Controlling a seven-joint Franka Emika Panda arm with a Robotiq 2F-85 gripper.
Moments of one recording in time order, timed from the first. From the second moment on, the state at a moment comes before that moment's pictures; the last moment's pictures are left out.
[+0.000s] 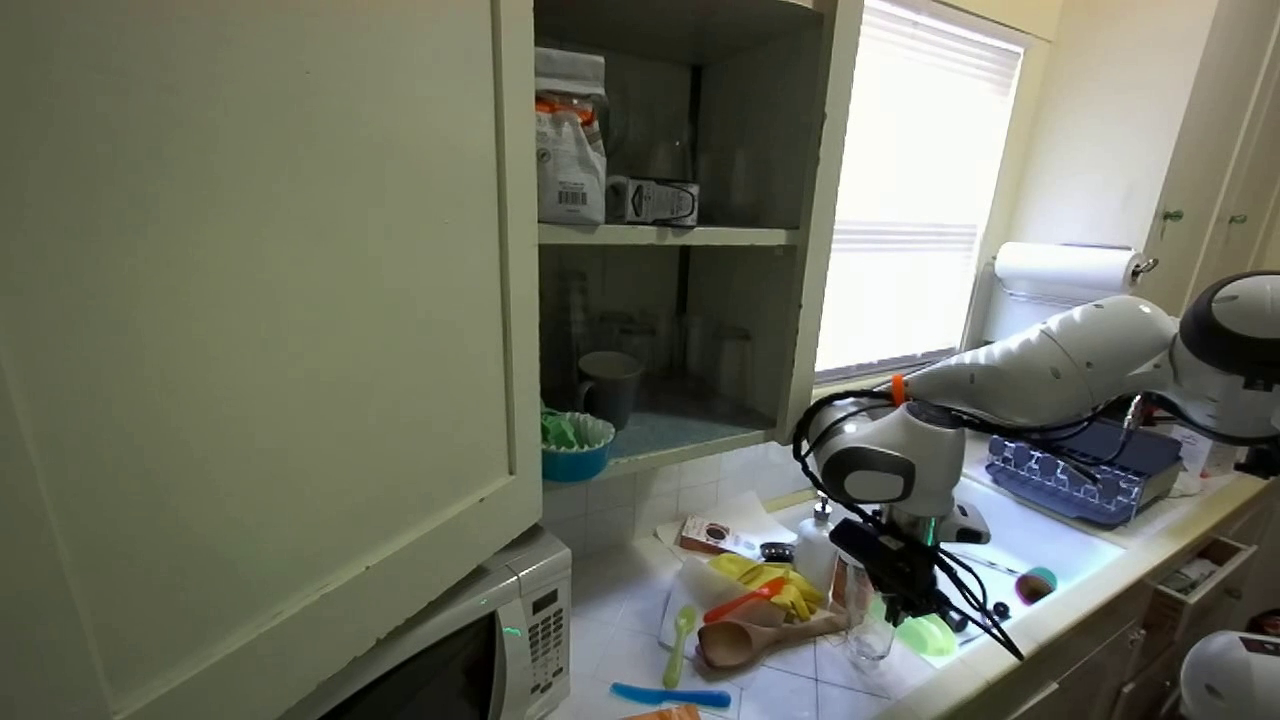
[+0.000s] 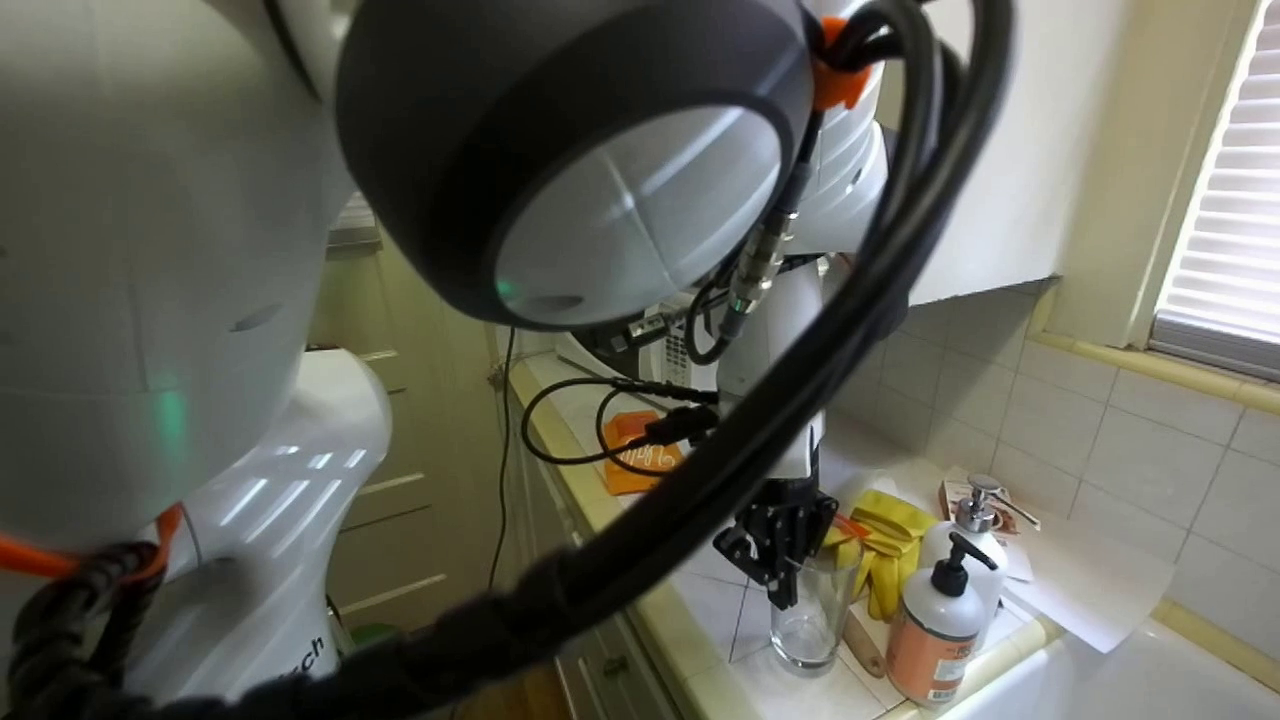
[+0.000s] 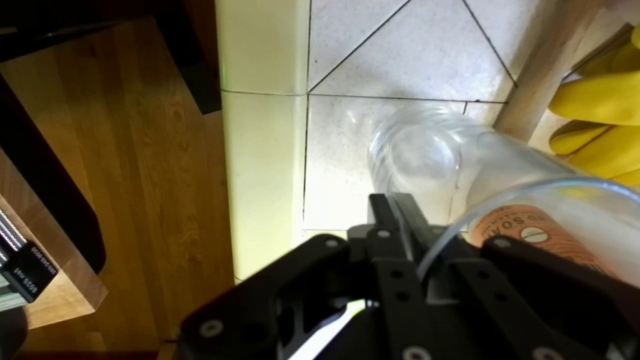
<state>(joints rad) 1.73 -0.76 -1.80 -2.24 2.03 4.14 -0.69</state>
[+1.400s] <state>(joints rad) 1.73 -0.77 -1.81 -2.24 1.98 4.13 -0.66</state>
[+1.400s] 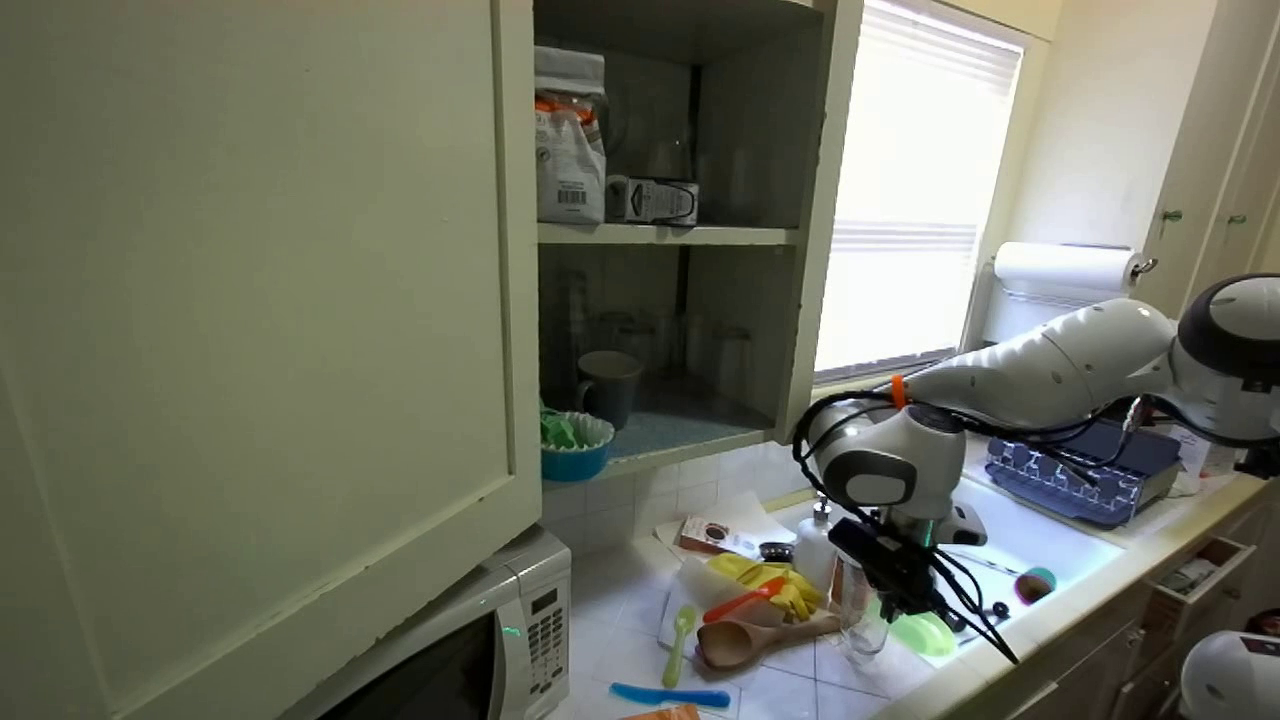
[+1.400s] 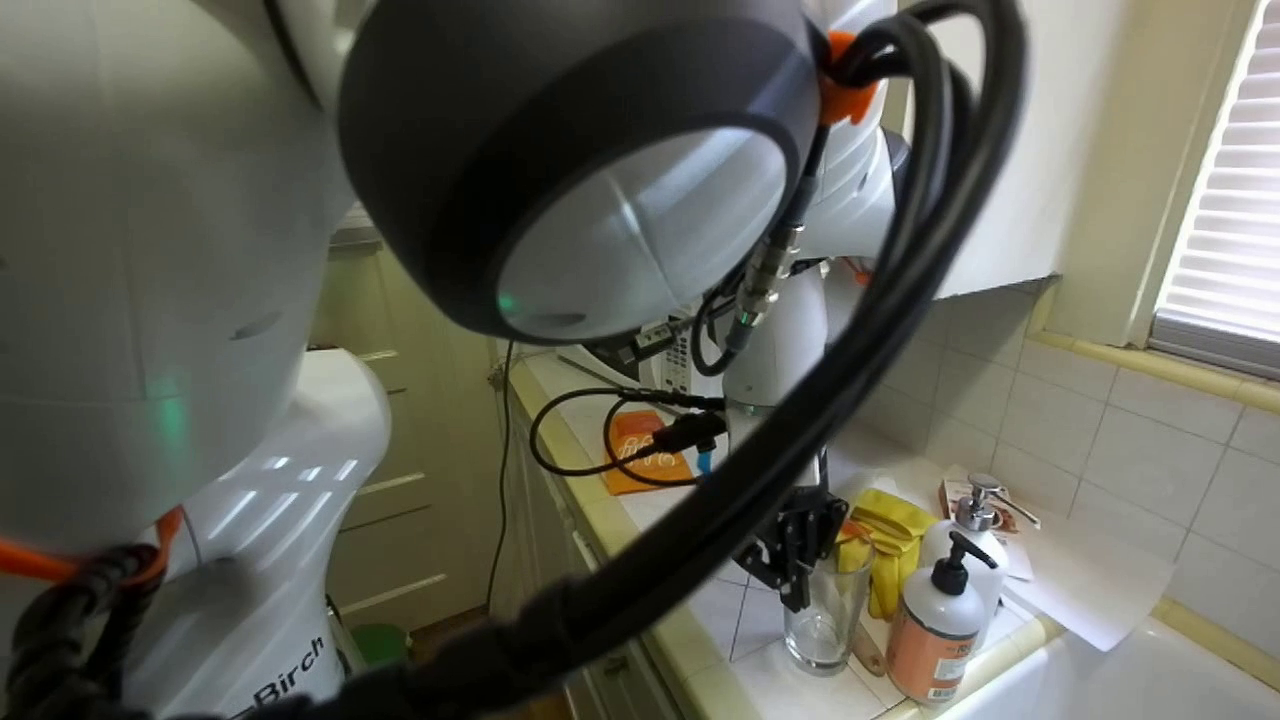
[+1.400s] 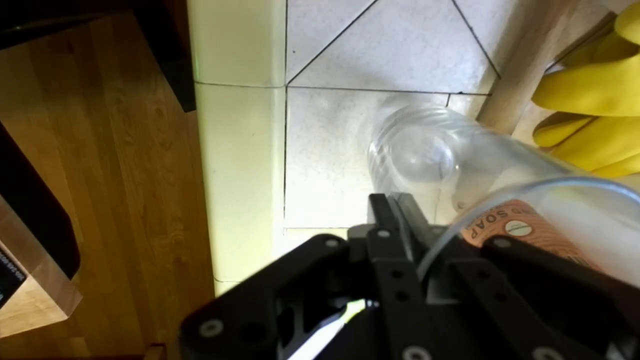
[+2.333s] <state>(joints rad) 1.73 -0.81 -1.81 -2.24 1.95 4.08 -0.57</state>
